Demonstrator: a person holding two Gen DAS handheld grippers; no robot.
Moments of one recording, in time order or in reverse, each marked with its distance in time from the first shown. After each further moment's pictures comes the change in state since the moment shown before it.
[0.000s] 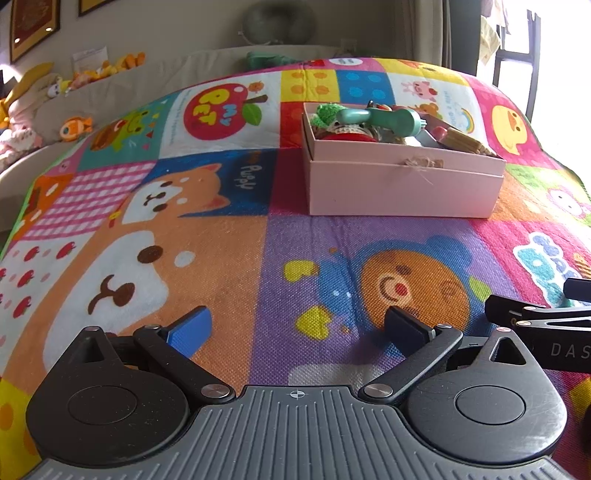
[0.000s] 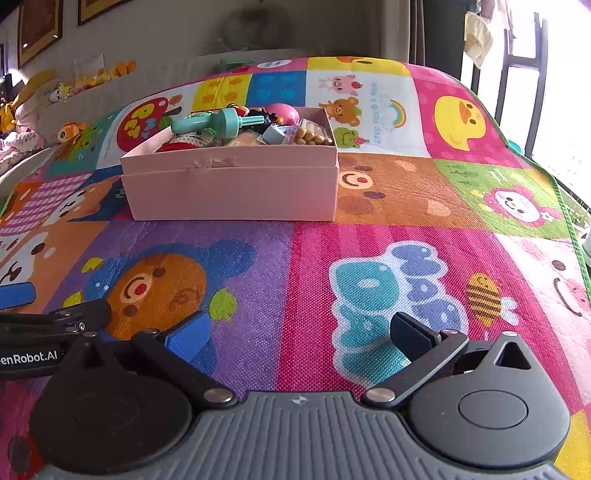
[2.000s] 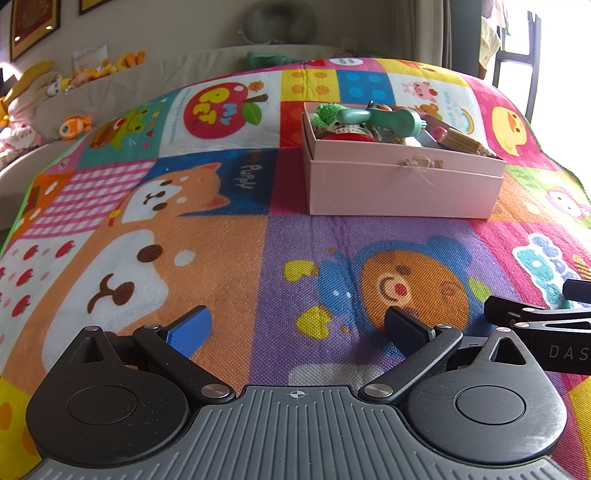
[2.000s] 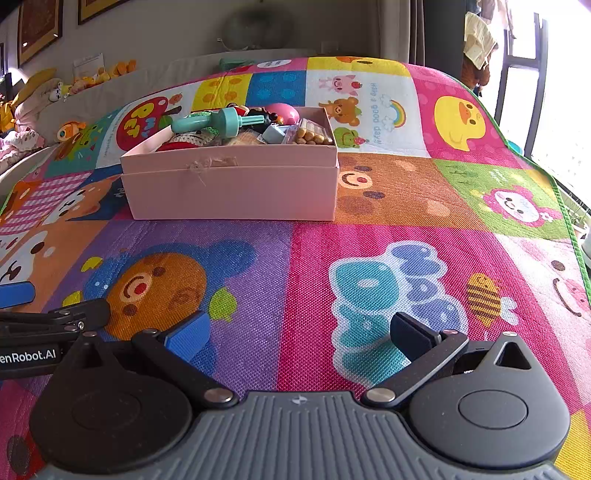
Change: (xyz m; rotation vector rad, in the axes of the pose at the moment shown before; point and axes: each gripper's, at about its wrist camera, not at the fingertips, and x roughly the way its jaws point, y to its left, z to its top) left arm -0.001 0.001 0.000 -0.003 0.000 -0.003; right arm 0.001 0.001 0.000 -0.003 0.001 -0.002
